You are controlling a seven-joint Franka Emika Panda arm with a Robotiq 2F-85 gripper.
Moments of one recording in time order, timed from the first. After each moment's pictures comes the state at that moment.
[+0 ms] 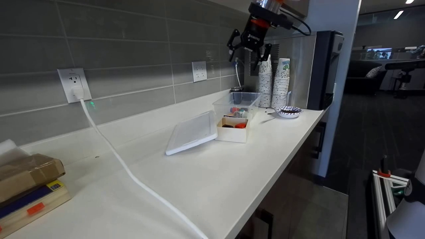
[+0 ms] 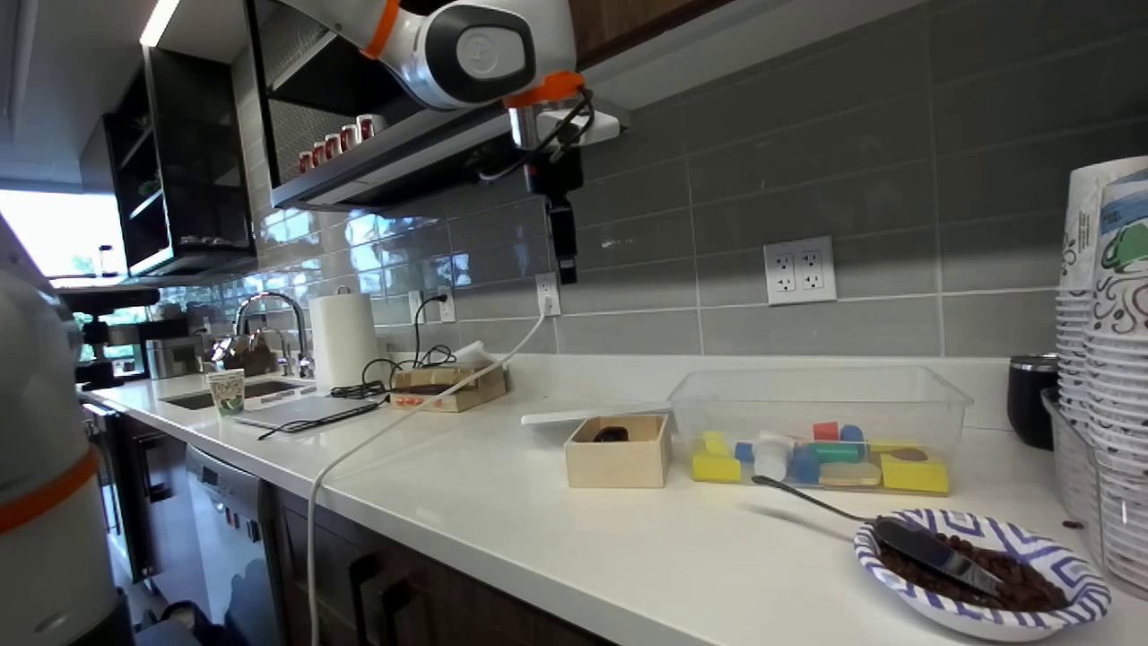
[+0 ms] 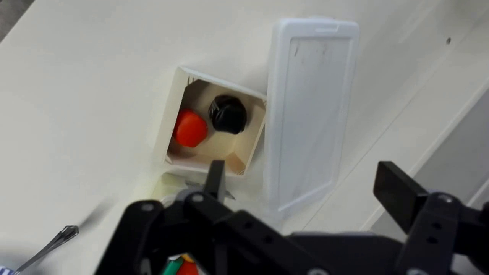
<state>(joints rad) -0.17 -0.31 -0.11 -2.27 0.31 2.21 0.42</state>
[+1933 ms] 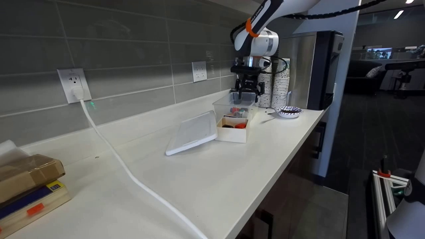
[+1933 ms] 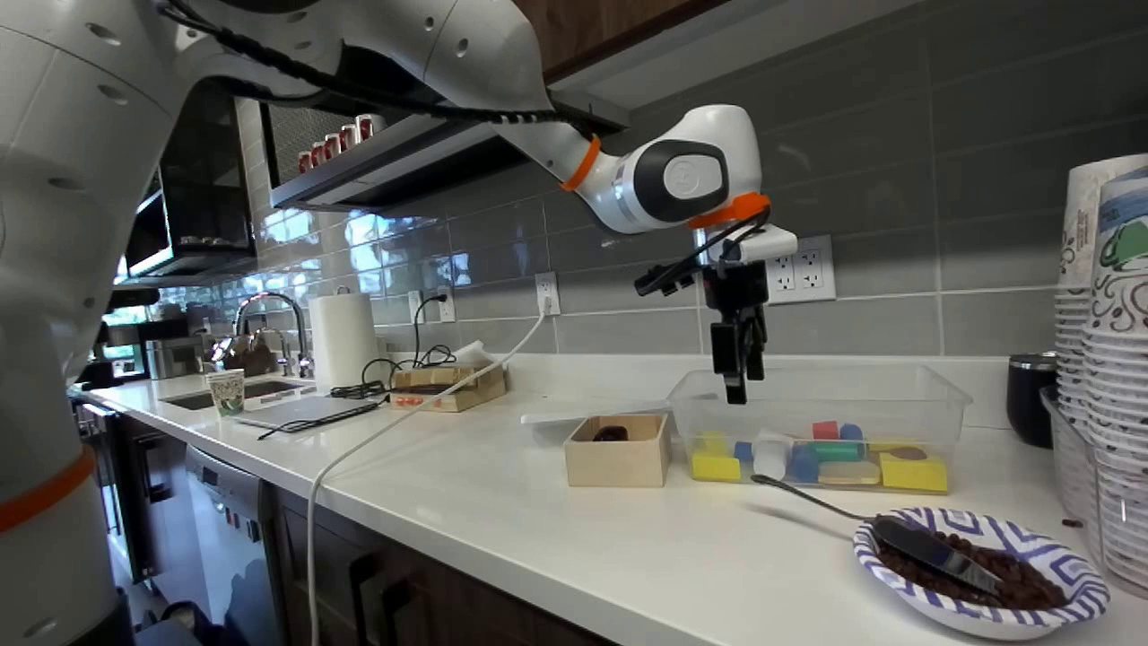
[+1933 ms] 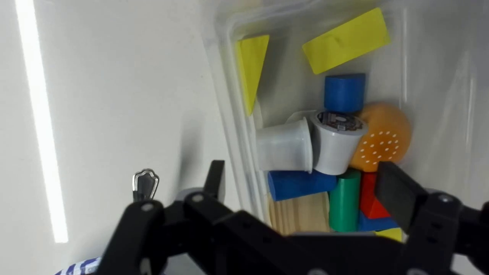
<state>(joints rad) -0.25 0.40 -0.25 -1.79 0.16 2.27 0.93</state>
